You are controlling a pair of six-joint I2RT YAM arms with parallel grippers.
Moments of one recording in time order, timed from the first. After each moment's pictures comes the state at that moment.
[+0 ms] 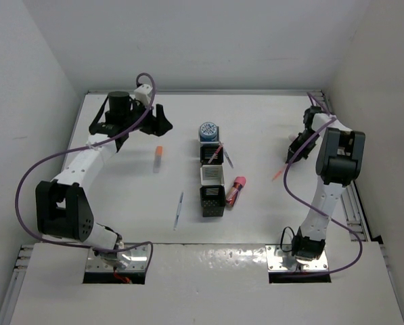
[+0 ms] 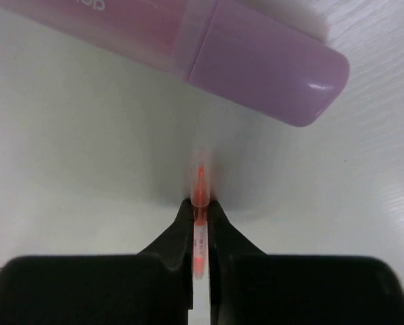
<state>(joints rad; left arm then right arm) -0.14 1.47 1.19 -0.19 0.52 -0.03 -0.21 2.16 1.52 -0.90 -0.05 0.54</state>
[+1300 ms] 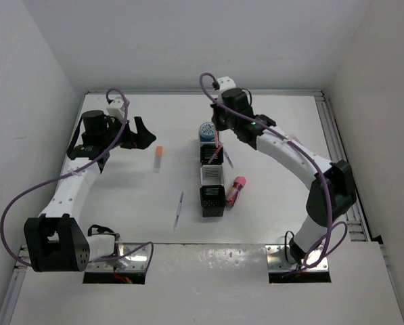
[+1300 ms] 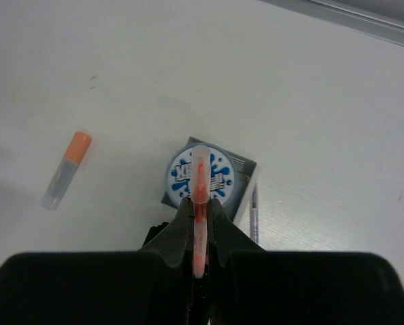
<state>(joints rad) 0.03 1.22 0.95 -0.20 0.55 -0.13 0.56 1.68 1.43 -0.25 0.15 0.16</state>
